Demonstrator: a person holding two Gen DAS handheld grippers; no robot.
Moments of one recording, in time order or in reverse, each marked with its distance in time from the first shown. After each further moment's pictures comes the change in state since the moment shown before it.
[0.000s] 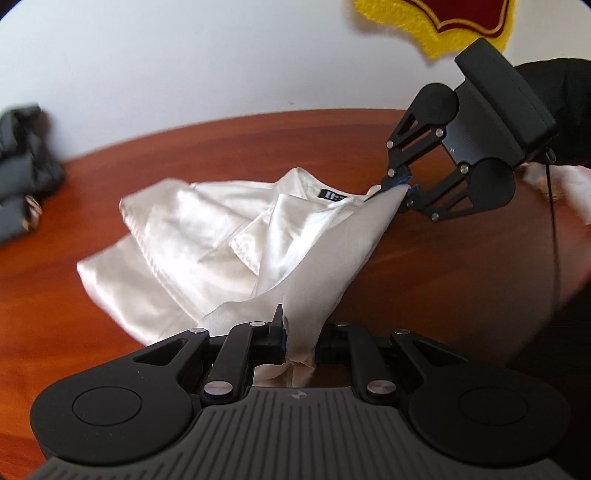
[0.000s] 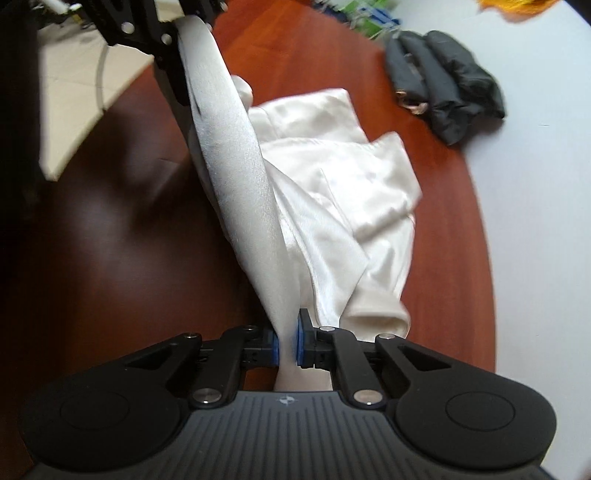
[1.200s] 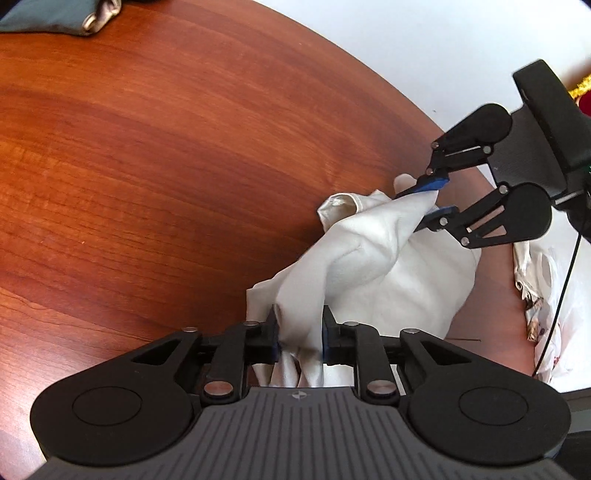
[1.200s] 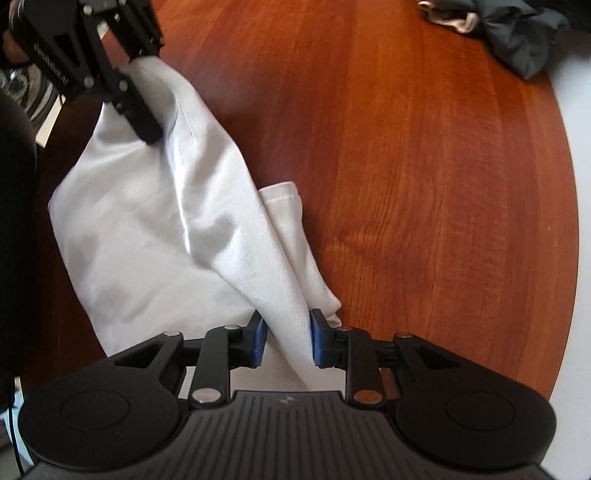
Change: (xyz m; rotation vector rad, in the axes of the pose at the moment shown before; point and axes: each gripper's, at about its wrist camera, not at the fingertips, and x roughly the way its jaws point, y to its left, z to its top) left arm 0.087 0.209 0.020 -0.596 0.174 -0.128; right arm 0.093 -0.173 0.132 0.110 0.245 0.366
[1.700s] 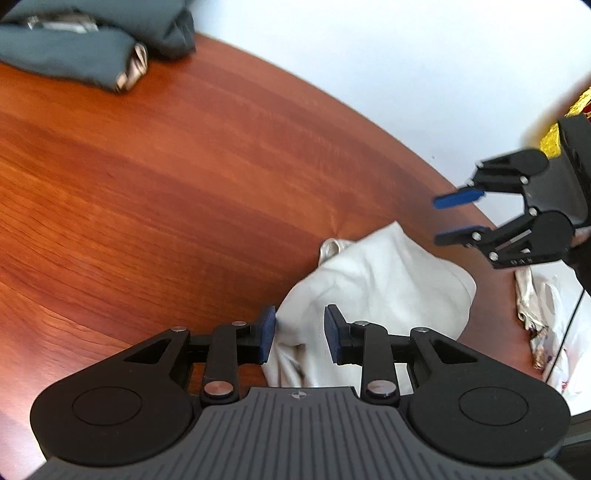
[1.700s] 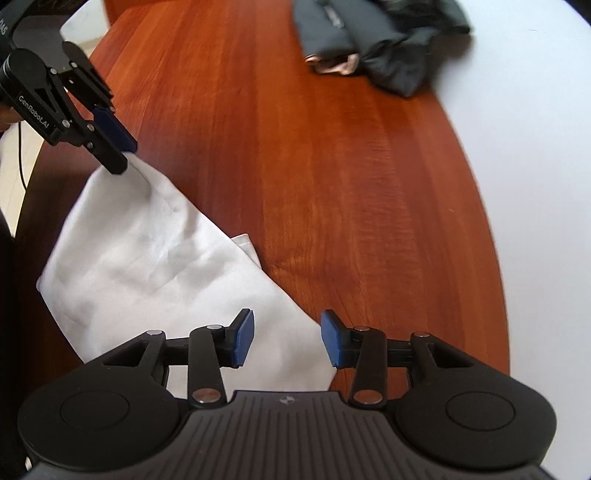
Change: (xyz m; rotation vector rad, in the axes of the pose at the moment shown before) left arm -0.050 -0.023 -0.008 0.007 -0.170 0.058; right arm -0.088 0.019 -0.032 0.245 -0.200 -0.215
